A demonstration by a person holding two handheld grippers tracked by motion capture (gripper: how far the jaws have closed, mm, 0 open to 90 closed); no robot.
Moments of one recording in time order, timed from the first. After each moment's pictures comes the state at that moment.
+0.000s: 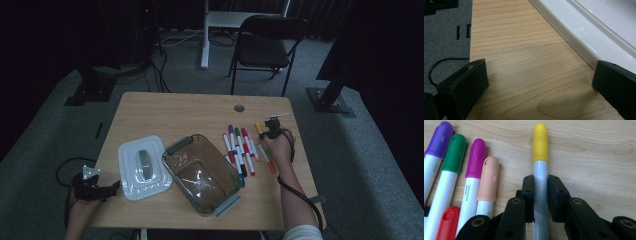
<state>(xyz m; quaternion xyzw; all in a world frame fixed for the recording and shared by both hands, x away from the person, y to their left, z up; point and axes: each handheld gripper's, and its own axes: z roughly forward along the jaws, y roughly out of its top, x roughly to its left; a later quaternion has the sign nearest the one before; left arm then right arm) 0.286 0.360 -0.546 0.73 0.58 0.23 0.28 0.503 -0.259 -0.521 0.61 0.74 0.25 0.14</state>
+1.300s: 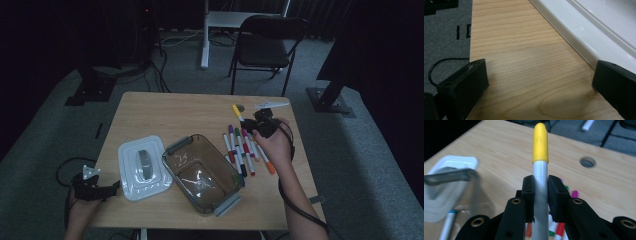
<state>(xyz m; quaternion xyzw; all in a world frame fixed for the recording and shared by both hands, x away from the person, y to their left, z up) 0.287 0.360 -0.546 0.73 0.58 0.23 0.28 0.405 -0.182 -0.367 0.46 0.78 0.40 0.16</state>
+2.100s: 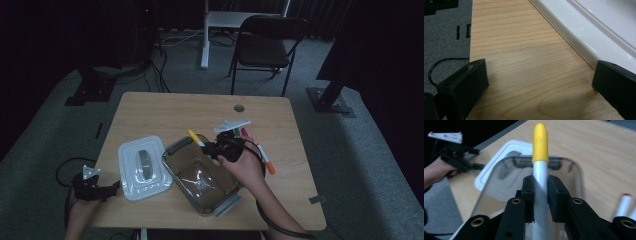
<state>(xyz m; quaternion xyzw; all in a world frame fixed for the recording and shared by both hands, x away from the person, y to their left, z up) 0.287 0.360 -0.546 0.73 0.58 0.23 0.28 0.340 -0.086 -0.371 0.35 0.83 0.43 0.07</state>
